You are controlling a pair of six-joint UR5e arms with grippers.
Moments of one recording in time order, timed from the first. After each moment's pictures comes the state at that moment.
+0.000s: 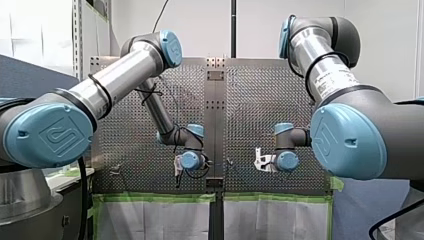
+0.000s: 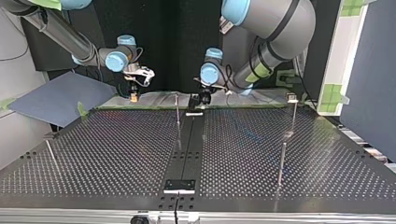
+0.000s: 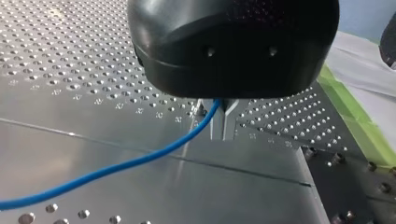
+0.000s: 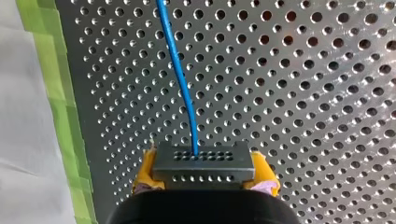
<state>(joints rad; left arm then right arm) -0.46 -2.49 -1.54 -2.46 -1.81 -1.70 1.90 -0.72 1.68 -0.71 1.57 1.57</state>
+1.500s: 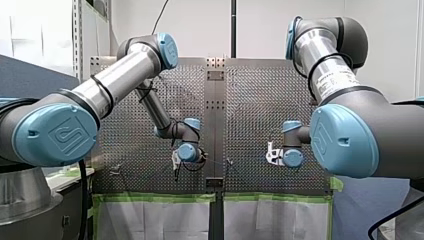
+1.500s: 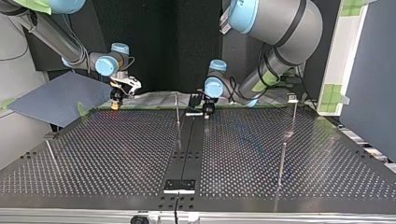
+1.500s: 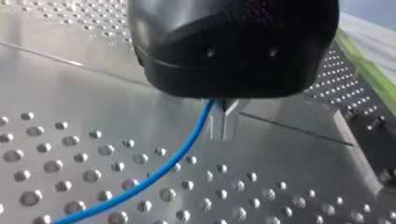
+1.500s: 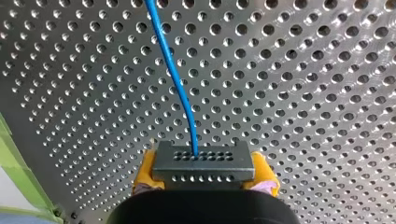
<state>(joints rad) -0.41 -2.49 -1.44 -2.58 -1.75 -1.74 1.84 -0.71 1.64 -0.79 1.70 1.59</state>
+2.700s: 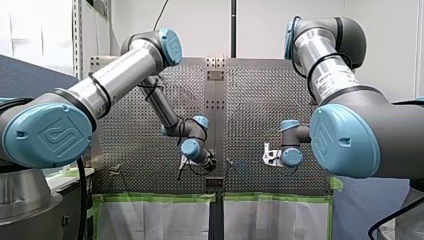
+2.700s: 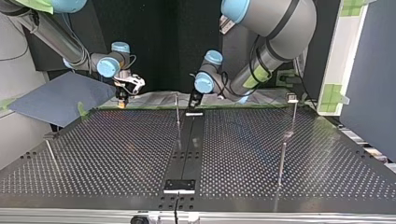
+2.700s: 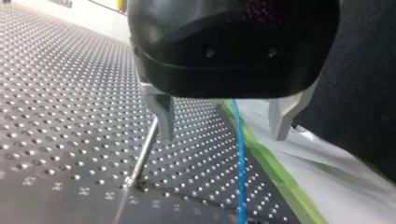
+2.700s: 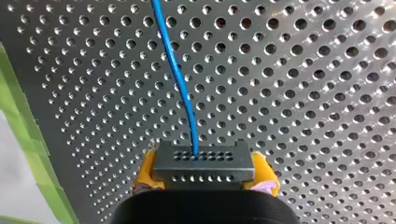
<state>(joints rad) -0.47 -2.47 -1.44 -2.80 -1.63 -1.55 1.85 -0.71 1.63 -0.70 1.64 1.59</state>
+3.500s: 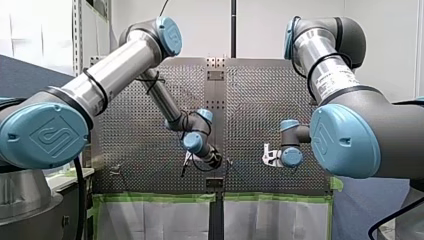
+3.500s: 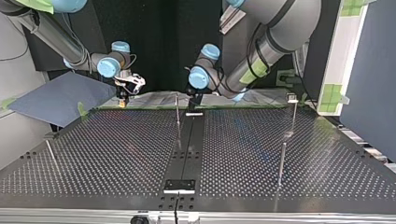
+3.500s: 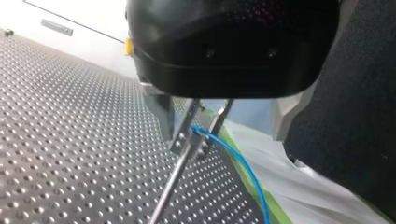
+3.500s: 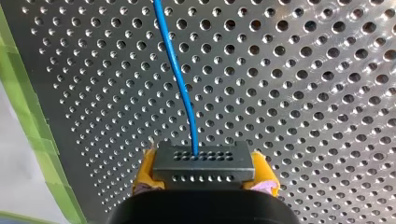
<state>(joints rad) -0.52 -2.41 -1.49 -2.85 -1.60 -1.57 1.85 -0.71 1.63 -0.69 1.64 1.60</state>
